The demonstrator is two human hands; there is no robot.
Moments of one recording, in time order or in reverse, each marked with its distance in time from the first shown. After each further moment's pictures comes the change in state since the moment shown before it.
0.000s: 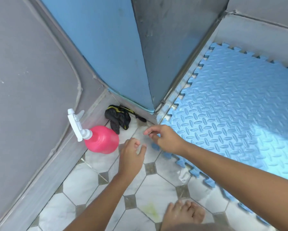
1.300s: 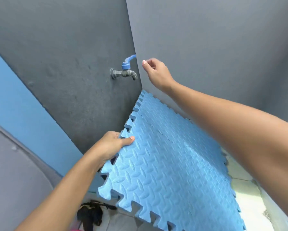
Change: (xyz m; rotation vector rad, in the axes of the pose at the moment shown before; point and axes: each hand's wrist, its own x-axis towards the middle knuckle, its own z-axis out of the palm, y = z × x) left_hand 0.069 0.357 -0.197 -0.201 -0.581 0.179; right_hand -0.075 -0.300 -0.392 -0.050 1.010 -0.413
